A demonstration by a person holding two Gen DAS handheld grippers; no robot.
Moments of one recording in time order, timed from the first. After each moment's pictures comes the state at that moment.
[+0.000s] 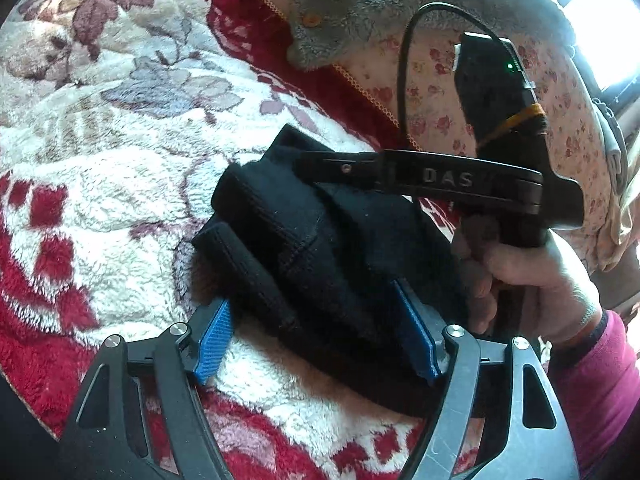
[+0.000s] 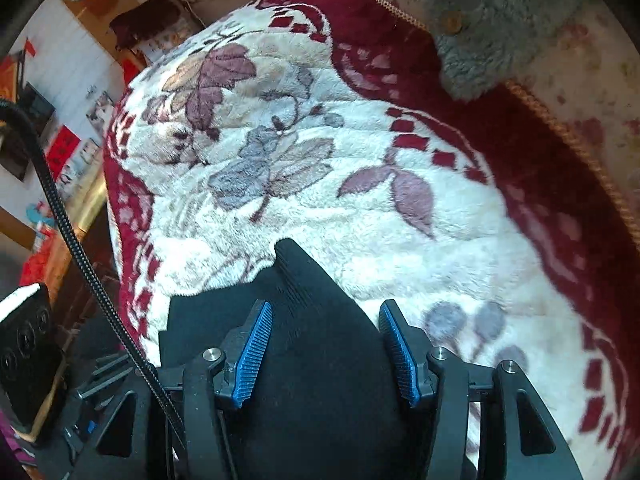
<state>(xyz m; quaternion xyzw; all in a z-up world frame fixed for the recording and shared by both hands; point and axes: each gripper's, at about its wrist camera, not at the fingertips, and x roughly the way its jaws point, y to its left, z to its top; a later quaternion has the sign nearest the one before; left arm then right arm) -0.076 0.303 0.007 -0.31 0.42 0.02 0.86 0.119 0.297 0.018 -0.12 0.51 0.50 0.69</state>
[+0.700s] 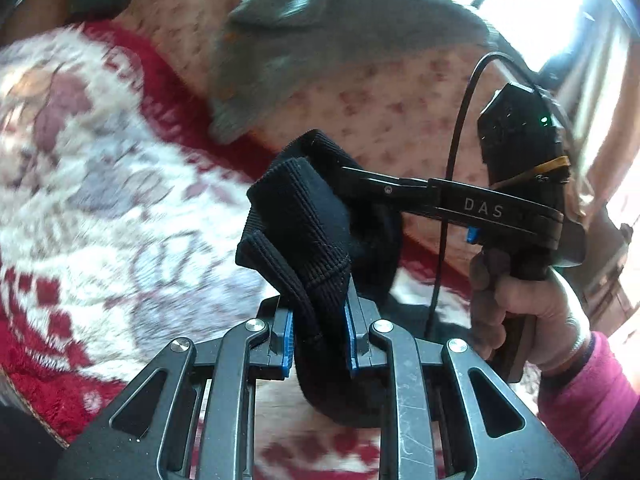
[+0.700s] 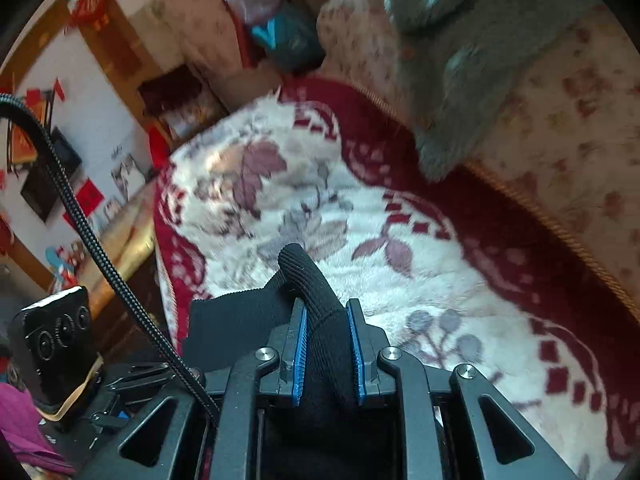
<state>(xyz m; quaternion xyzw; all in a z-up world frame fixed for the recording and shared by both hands) -0.089 0.264 0.091 -0.24 0.33 -0.05 0.91 0.093 0.203 0.114 -0.02 0.40 0.51 0.77</state>
